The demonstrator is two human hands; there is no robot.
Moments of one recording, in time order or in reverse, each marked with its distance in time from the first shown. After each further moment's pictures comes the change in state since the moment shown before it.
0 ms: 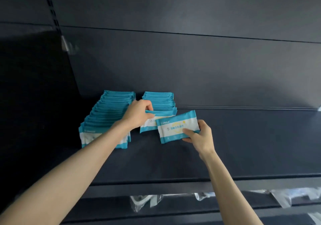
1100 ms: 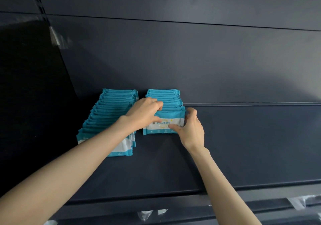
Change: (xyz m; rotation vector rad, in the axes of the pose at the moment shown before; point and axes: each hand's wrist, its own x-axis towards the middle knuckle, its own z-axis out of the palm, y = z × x) left_hand 0.034 -0.017 0.000 0.440 -0.080 0.372; right_hand 0.040 0.008 0.064 -0.693 0.084 -0.211
